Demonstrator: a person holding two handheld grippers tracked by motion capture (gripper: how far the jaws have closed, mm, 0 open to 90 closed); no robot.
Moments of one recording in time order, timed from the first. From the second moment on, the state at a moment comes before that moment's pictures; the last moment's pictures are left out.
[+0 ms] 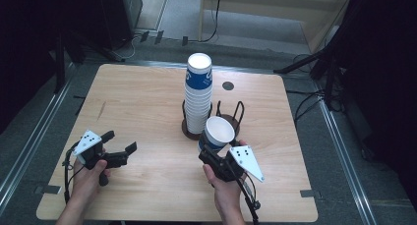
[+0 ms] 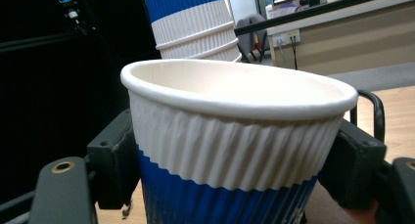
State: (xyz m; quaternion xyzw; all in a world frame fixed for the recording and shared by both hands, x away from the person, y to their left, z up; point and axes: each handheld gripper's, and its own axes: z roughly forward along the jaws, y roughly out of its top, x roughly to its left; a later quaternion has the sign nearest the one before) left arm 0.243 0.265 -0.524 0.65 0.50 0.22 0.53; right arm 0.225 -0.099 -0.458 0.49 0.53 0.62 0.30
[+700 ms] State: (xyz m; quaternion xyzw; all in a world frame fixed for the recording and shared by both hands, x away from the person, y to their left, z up) left arm 0.246 0.275 -0.538 0.66 0.52 0.25 0.48; right arm 0.236 -0.133 -0.458 0.46 0.54 0.60 0.38
